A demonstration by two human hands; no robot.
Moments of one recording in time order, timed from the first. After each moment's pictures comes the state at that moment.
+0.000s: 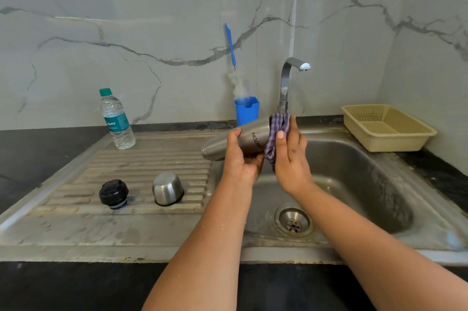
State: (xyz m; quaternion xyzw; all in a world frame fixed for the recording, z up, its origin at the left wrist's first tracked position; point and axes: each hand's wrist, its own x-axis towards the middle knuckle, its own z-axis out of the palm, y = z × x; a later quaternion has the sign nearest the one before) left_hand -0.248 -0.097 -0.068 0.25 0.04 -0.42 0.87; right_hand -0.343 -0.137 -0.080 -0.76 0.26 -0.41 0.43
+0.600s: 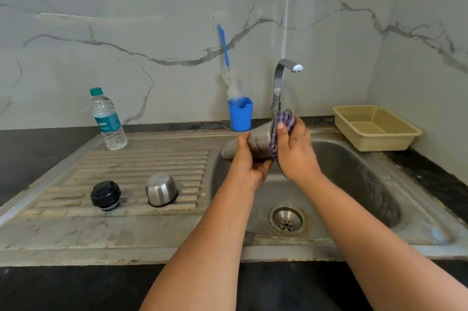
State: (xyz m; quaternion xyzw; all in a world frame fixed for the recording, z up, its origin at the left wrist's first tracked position) left_hand -0.266 -0.103 -0.071 0.31 0.00 -0.47 0.83; right_hand -0.351 -0.152 -0.061 -0.77 0.31 -0.41 0.37
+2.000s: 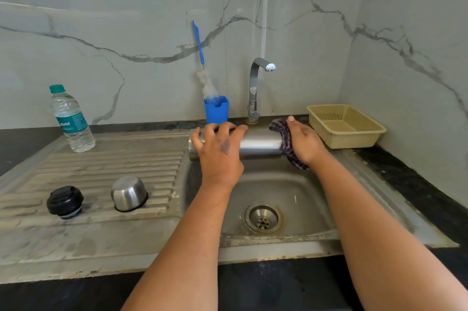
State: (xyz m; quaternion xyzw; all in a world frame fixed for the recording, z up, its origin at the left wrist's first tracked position) left_hand -0.259 -0.098 -0.089 0.80 -0.42 0.35 0.25; right_hand -0.392 -0.241 -0.063 -0.80 0.35 -0.31 0.38
